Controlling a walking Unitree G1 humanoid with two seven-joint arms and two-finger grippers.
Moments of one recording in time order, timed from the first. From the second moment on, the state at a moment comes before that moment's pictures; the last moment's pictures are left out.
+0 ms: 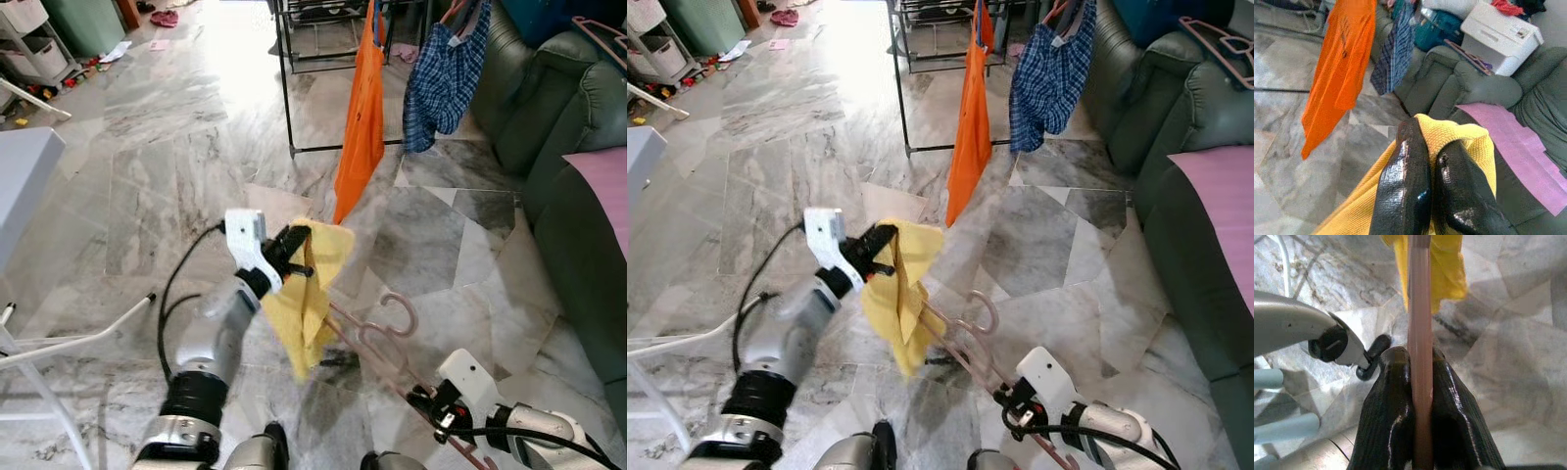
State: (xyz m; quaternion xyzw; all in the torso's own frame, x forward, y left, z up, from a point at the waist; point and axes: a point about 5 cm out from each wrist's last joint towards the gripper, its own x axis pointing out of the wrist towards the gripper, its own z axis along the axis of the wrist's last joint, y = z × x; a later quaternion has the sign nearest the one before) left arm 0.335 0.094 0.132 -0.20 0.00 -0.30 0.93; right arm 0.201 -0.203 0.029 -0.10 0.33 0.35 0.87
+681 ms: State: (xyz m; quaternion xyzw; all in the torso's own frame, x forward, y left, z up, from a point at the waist) left arm 0.326 0.103 0.151 -0.18 -0.01 -0.33 0.93; right arm 0.238 -0.242 0.019 -0.10 0.29 0.14 0.94
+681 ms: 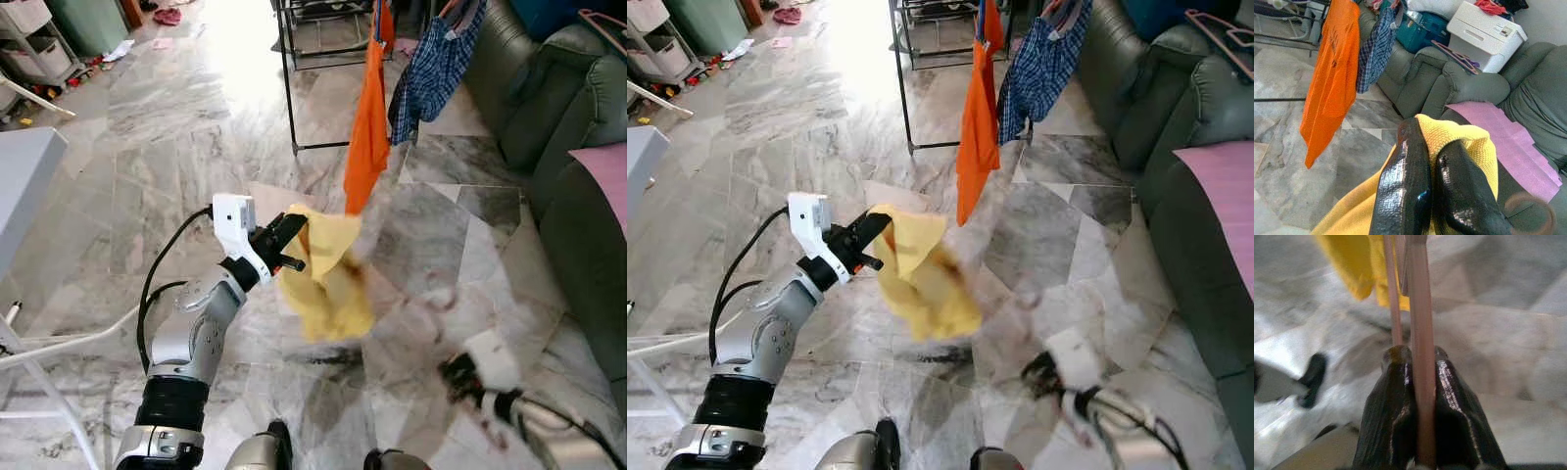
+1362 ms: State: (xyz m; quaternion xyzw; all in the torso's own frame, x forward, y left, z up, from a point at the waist) left arm 0.301 0.063 0.134 -0.11 -0.01 -0.41 0.90; right arm 0.284 -0.277 0.054 0.08 0.17 -0.09 0.98
